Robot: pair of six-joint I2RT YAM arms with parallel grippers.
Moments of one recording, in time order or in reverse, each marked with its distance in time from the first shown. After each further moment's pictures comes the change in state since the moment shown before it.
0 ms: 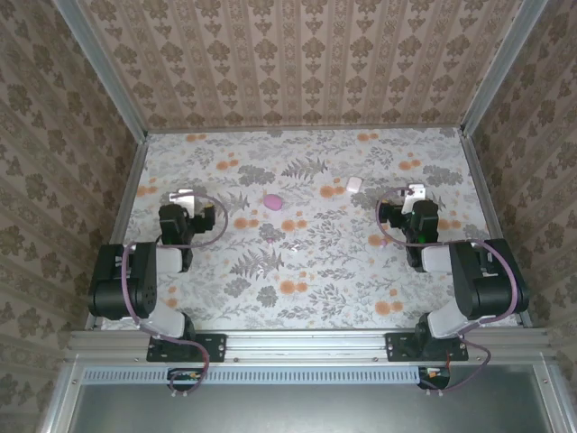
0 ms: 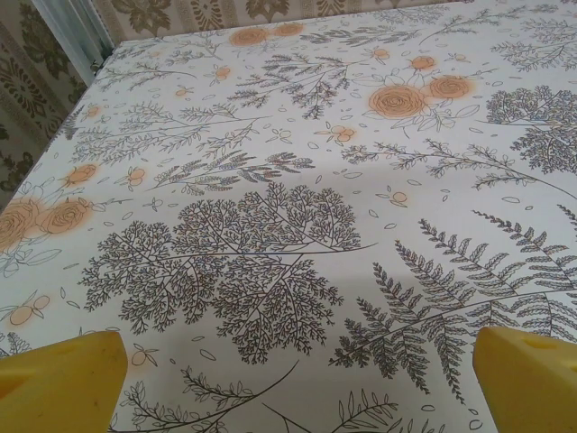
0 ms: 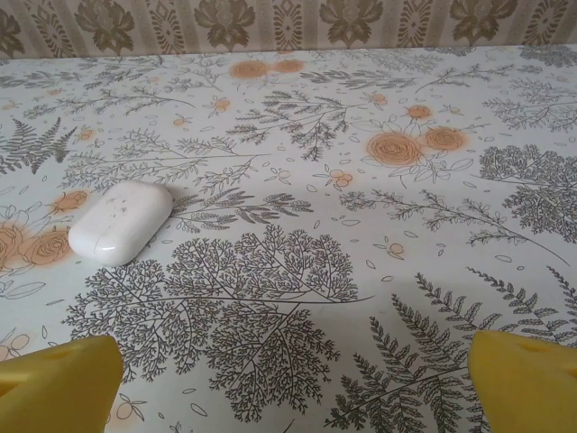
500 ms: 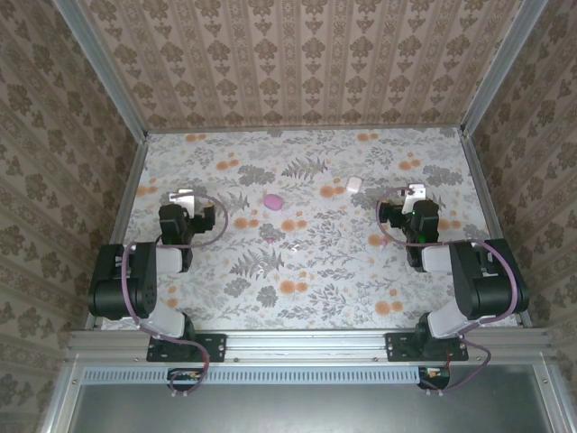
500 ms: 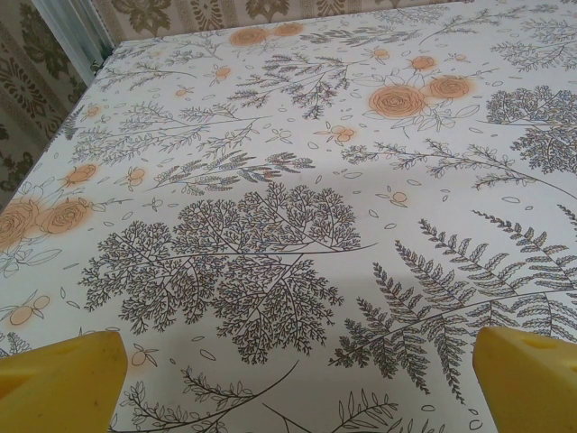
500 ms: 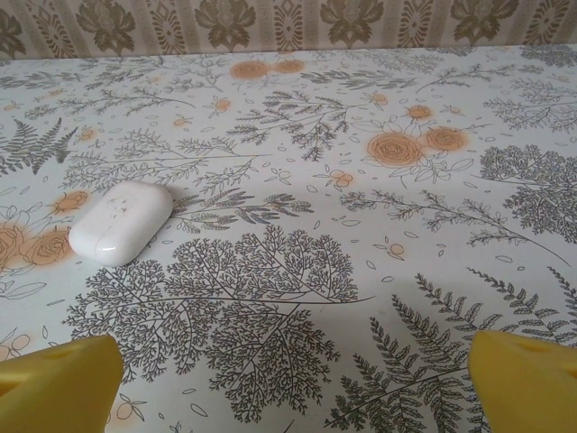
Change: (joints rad) left arm 0.000 0.000 0.000 0.000 0.000 0.000; right arm -0.002 0.000 0.000 0.000 -0.006 0.000
